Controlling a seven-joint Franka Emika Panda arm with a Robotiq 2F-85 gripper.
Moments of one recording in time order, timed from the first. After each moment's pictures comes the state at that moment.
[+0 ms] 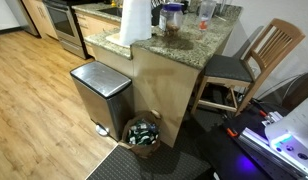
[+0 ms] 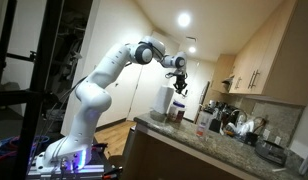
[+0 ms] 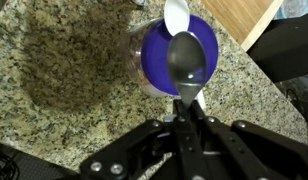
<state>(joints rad) 0.11 0.34 0.00 -1.28 -0.11 1.96 2.10</state>
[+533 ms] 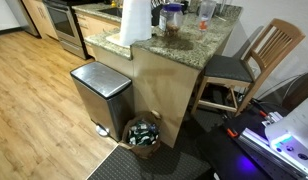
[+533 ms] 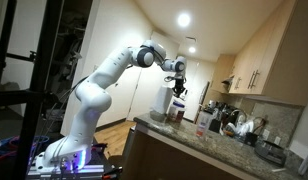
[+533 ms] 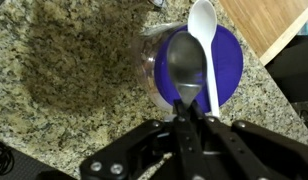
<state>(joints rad) 0.12 0.41 0.01 -1.25 -0.09 1.94 2.00</state>
